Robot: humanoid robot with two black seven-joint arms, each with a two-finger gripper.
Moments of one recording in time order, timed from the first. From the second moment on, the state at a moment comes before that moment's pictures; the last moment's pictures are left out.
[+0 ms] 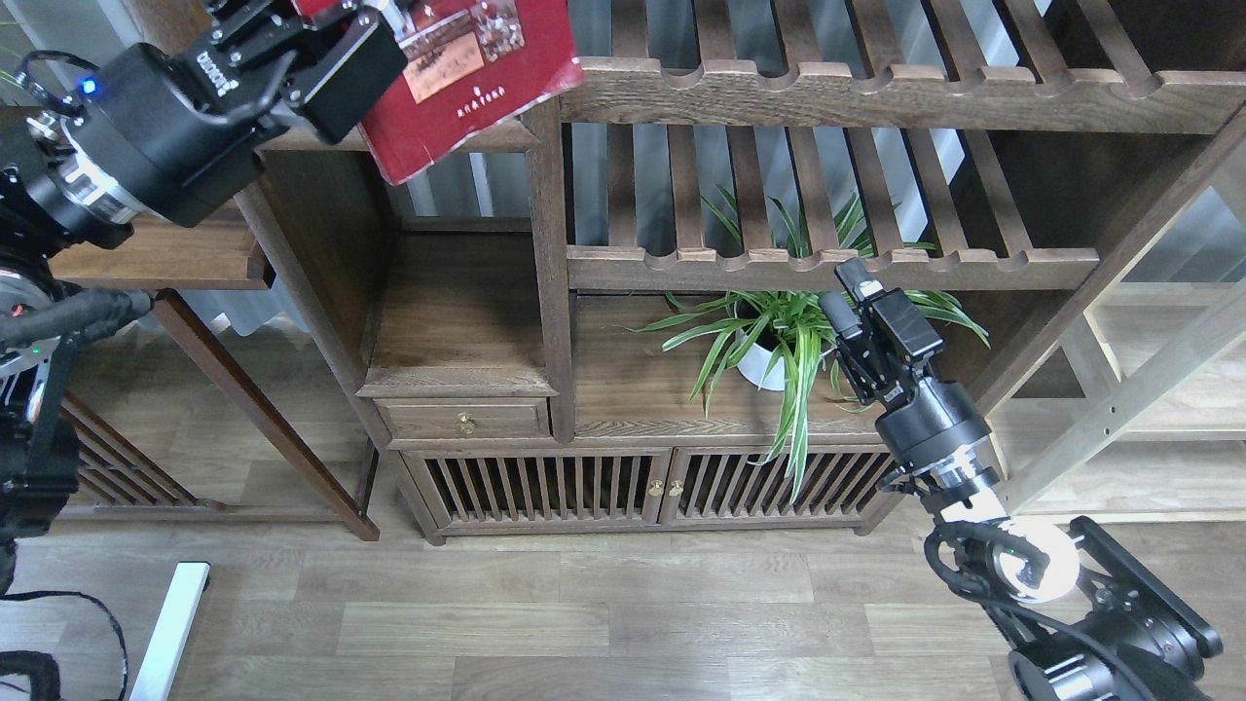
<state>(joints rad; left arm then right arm) -0.54 0.29 -1.44 -1.69 0.55 -0.39 0.33 0.09 -0.30 1.13 1.27 0.35 0.58 -0.03</state>
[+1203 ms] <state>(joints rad) -0.64 0.39 -1.46 -1.64 0.76 0.07 0.27 0.07 -0.32 1.13 1.21 0.35 0.58 -0.03</state>
